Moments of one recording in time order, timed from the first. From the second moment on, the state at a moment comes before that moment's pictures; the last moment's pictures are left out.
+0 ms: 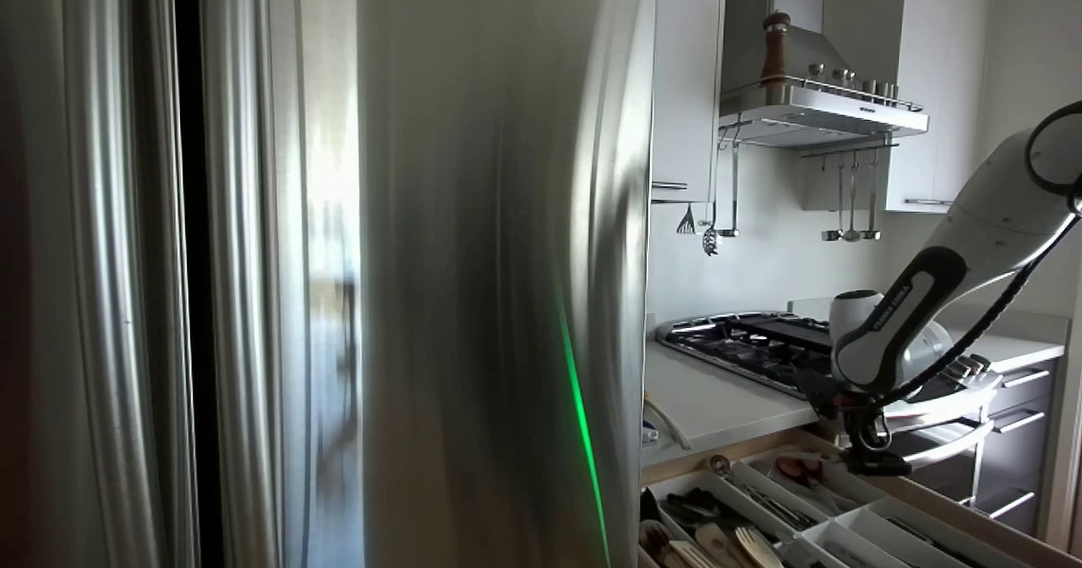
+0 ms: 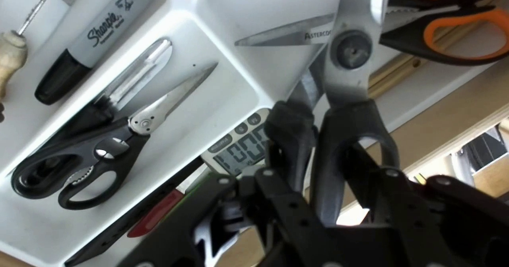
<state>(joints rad) -0.09 0.25 -0.18 -2.32 -0.29 2.63 2.15</state>
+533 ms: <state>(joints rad) -0.04 0.39 -0.20 -2.20 -0.22 2.60 2.24</state>
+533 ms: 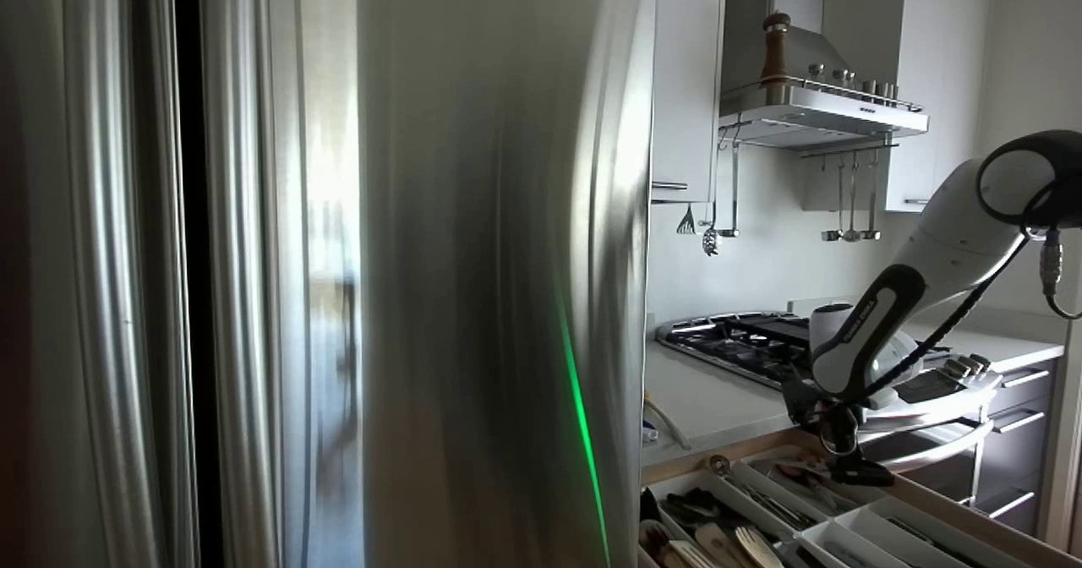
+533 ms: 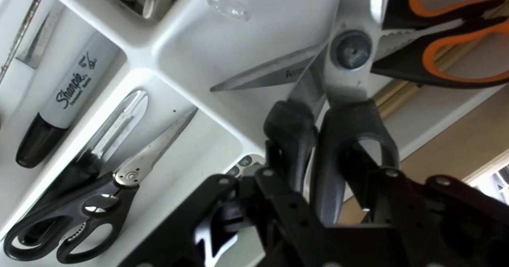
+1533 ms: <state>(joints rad) 0.00 0.52 -0.24 -2.08 -0.12 2.60 2.26</state>
